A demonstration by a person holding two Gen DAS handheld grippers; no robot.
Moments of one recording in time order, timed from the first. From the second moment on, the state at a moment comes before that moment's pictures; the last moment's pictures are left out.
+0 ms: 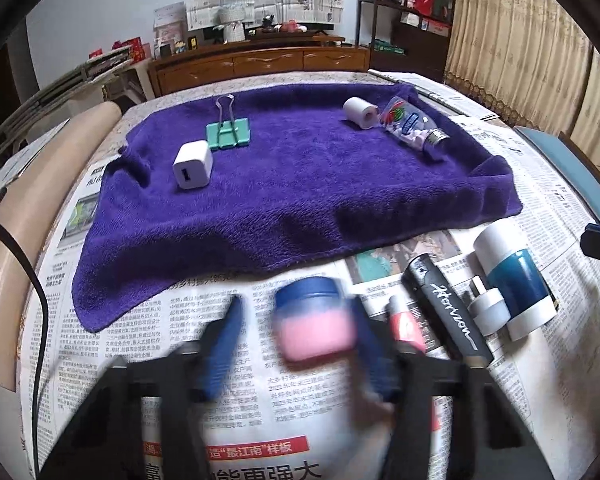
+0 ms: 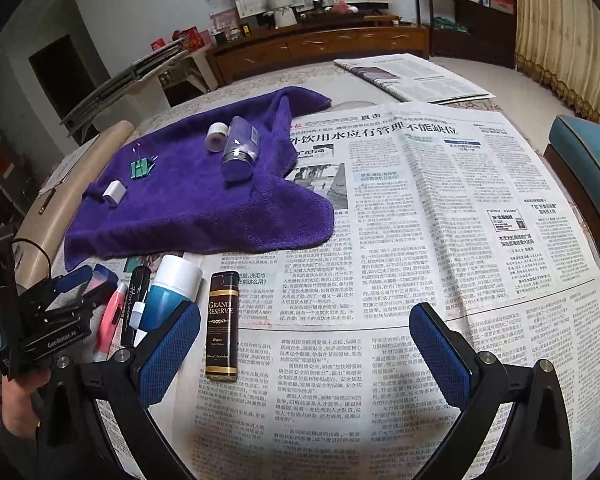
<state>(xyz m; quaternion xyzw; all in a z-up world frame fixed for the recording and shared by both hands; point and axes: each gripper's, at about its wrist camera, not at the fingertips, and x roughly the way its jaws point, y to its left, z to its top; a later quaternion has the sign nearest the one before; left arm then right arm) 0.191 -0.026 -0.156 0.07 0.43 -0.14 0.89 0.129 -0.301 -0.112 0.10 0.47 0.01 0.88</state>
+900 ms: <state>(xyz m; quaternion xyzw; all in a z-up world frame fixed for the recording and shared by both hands) 0.192 -0.024 -0.154 0.07 0.44 -0.14 0.88 0.141 -0.231 -0.149 -0.01 0.48 0.00 0.88</state>
